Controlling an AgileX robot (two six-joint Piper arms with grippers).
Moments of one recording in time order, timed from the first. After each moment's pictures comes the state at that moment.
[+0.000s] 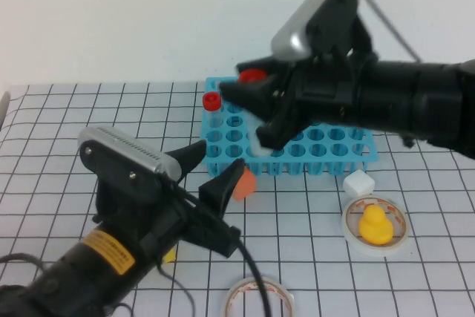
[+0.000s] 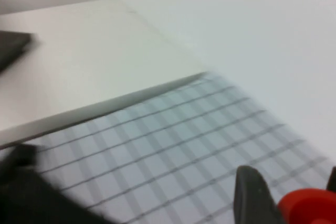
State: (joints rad) right arm 0.57 1.60 -1.17 1.71 0.44 -1.88; left arm -0.67 1.31 -0.49 -0.14 -0.72 -0.01
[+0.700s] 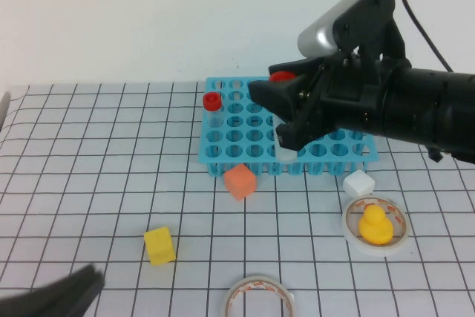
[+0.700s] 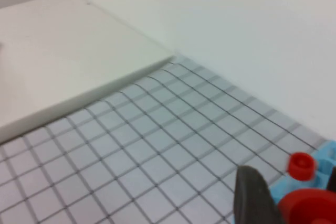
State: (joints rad) right arm 0.57 1.52 -1.09 1.73 0.31 -1.82; left arm -0.67 0.37 -0.21 -0.54 -0.05 0.52
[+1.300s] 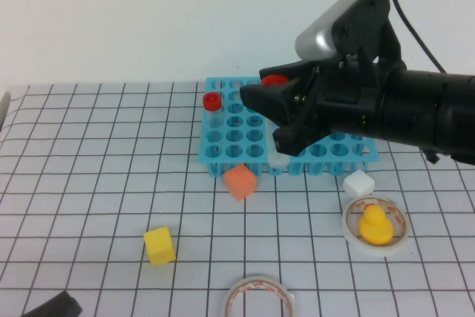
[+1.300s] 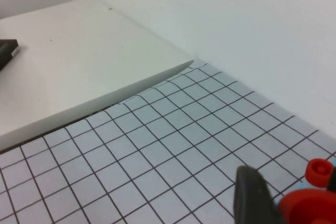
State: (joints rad) right arm 0.57 1.52 -1.09 1.73 0.36 -1.81; left arm -0.67 0.11 -0.08 -0.61 -0.04 0.54
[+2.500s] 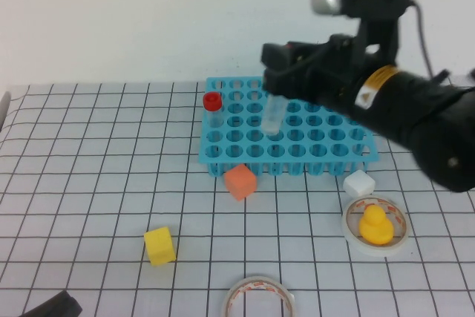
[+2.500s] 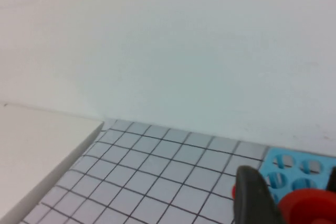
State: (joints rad) right arm 0.60 1.65 -1.12 0.00 -0.28 0.30; left arm -0.67 0.11 -0.08 -0.62 -0.04 0.54
